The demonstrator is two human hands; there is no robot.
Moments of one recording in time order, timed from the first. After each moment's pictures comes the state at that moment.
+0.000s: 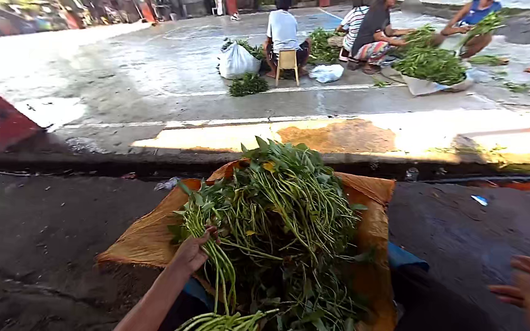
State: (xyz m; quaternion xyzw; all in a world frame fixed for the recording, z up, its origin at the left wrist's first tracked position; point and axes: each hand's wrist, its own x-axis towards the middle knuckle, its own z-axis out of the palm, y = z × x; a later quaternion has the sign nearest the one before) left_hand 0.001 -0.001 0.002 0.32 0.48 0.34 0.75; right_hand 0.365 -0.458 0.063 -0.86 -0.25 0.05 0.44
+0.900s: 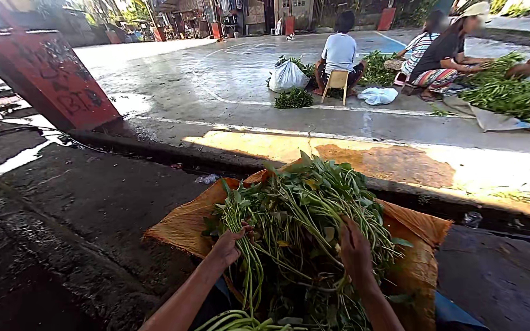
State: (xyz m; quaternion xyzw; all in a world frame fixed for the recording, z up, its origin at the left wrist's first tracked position) left_hand 0.000 0.007 0.002 0.29 0.45 0.37 0.76; right_hand 0.257 -0.157 0.004 -0.72 -0.44 0.10 0.52
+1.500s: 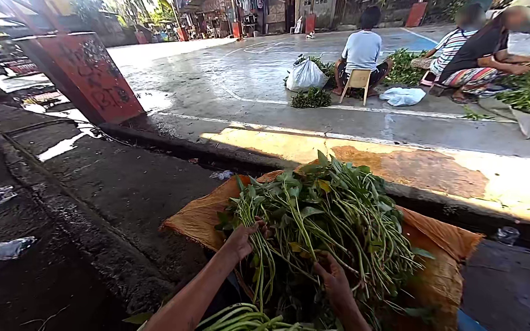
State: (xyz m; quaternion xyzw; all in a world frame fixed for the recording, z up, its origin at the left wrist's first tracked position) left_hand -0.001 0.009 0.006 0.27 0.44 0.36 0.78; right_hand 0.197 -0.158 -0.068 -0.59 -0.32 0.42 0.61
